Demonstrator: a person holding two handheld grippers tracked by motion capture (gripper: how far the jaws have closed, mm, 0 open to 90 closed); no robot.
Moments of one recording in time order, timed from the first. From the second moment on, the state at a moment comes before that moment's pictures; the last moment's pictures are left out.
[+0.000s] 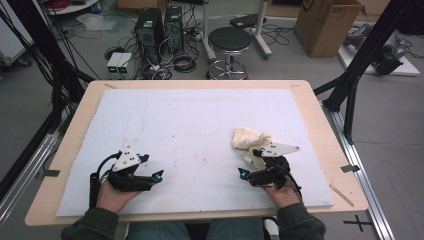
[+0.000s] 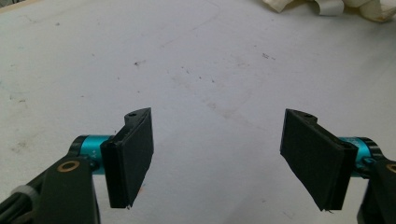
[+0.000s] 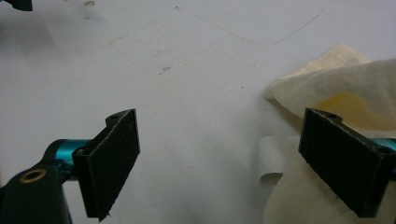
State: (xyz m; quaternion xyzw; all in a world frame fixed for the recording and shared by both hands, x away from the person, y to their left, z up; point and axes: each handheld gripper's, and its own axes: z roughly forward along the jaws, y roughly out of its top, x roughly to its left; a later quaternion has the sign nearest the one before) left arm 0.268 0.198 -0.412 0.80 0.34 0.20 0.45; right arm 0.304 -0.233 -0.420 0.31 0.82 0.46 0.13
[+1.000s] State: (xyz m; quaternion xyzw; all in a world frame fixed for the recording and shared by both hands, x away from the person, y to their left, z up) left arm 0.265 0.200 -0.411 0.80 0.34 0.19 0.46; right arm 0.297 -0.244 -0.392 0.29 0.81 0.48 0.17
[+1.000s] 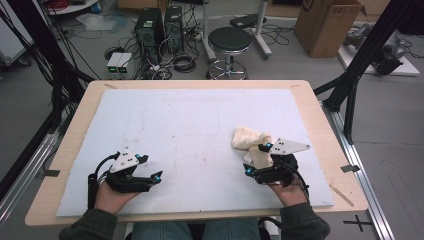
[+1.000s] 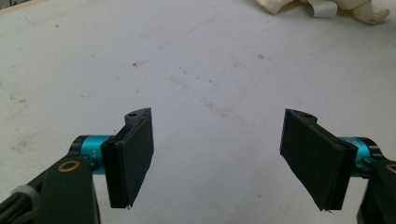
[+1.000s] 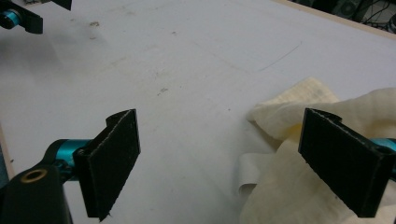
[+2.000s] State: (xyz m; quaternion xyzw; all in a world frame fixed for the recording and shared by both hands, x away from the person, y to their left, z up) left arm 0.268 0.204 -0.413 0.80 0.34 0.19 0.45; right arm 0.313 -0.295 -0.401 0.34 0.81 0.44 0.20
